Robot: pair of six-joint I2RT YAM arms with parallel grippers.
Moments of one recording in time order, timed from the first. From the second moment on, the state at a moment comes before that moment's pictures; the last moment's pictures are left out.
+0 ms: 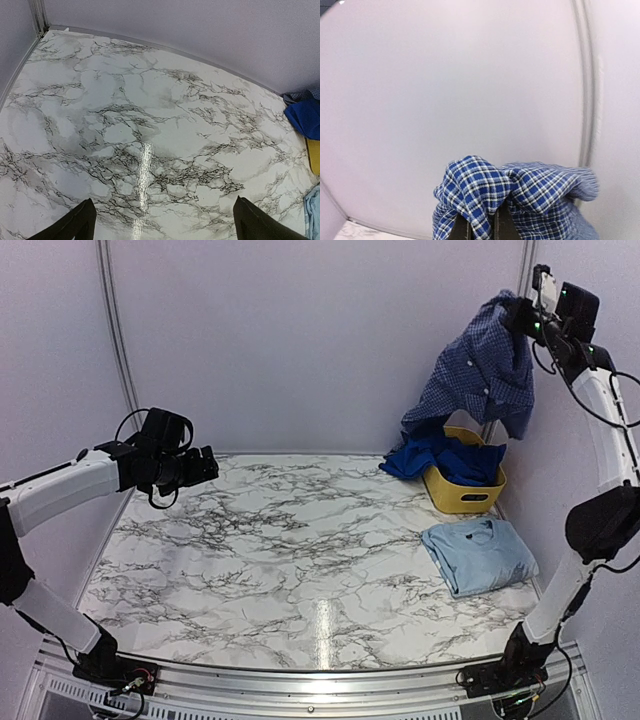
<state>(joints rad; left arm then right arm) -0.44 1.45 1.17 -0.44 -0.22 -0.59 -0.06 1.75 2.29 -0.48 -0.16 0.20</state>
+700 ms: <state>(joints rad) -0.37 1.15 1.05 -0.41 -0.24 -0.64 0.67 1.88 2.37 -0.14 -0.45 0.45</state>
